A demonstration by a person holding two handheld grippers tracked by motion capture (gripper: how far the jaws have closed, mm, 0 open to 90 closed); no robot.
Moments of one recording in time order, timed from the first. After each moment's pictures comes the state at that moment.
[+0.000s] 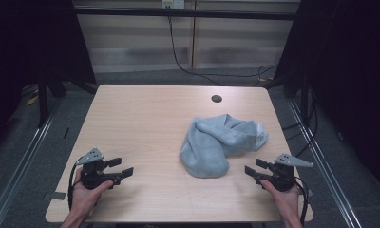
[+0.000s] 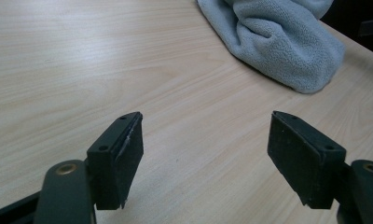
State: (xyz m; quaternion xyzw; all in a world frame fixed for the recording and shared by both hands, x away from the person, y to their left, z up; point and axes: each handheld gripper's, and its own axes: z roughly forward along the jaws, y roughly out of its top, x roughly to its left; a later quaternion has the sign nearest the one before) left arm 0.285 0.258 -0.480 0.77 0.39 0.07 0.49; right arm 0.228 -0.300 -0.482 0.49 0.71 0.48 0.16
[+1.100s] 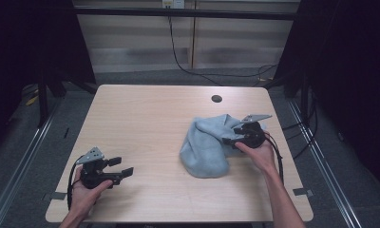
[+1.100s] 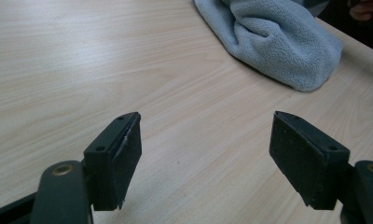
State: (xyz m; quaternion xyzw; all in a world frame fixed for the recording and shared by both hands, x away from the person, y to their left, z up) left arm 0.286 0.259 -0.478 0.78 0.38 0.07 0.49; right arm 0.366 -0.250 -0.466 0.42 0.81 0.39 0.13
